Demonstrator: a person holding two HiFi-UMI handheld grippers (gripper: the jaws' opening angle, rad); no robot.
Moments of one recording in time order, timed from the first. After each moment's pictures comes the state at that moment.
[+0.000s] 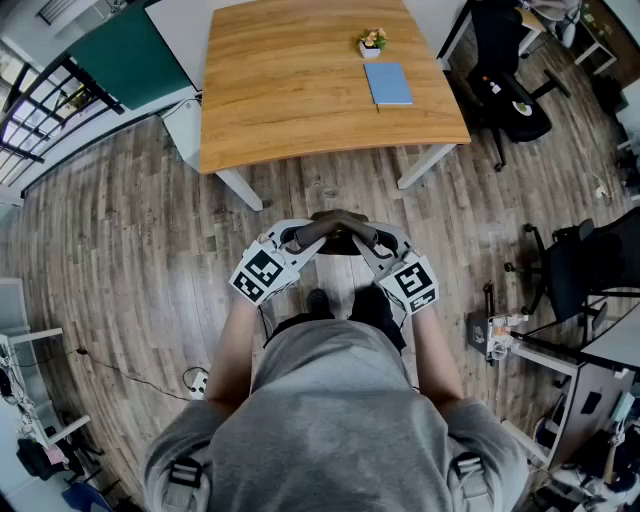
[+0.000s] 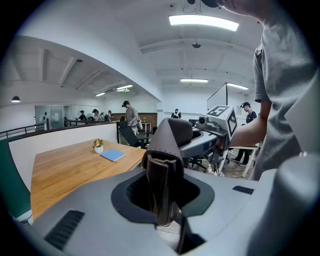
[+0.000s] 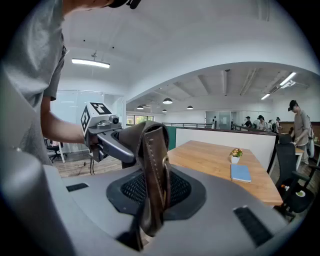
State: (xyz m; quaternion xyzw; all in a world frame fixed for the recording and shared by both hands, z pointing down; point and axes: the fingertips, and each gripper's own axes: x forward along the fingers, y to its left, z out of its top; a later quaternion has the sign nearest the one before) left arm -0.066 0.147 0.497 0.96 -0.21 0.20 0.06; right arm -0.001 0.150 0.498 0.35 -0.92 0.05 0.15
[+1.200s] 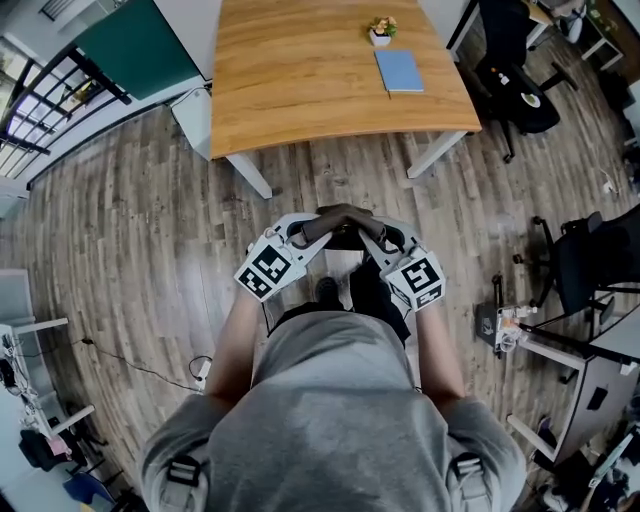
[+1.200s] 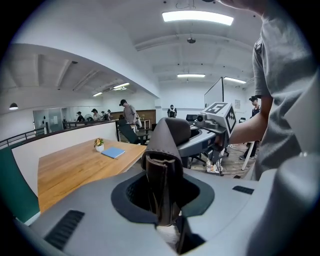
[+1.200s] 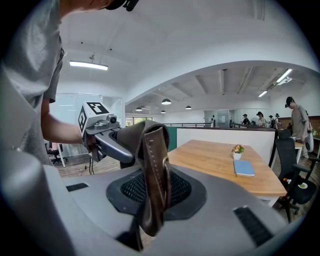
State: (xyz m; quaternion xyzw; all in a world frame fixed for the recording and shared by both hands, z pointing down) left arm -0.081 0.178 0.504 0.95 -0.21 0.23 0.04; right arm -0.014 0.178 0.505 0.35 -0.92 0.06 0.14
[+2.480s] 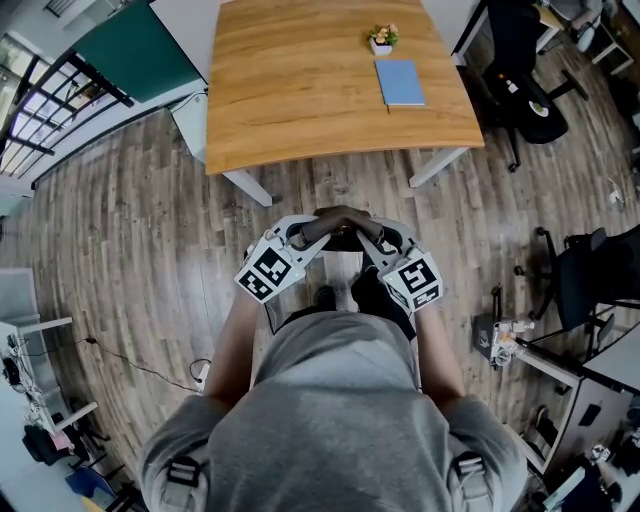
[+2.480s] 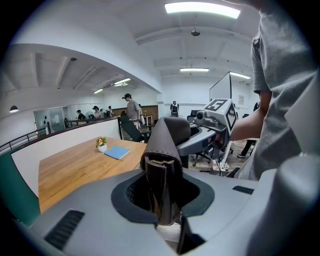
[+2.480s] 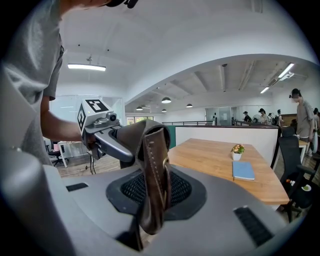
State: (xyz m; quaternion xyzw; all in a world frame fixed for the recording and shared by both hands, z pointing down) left arm -0.055 0.105 0.505 0.94 -0.22 0.26 0.04; right arm 0.011 0.102 0.509 0.34 -0.93 0.07 0.14
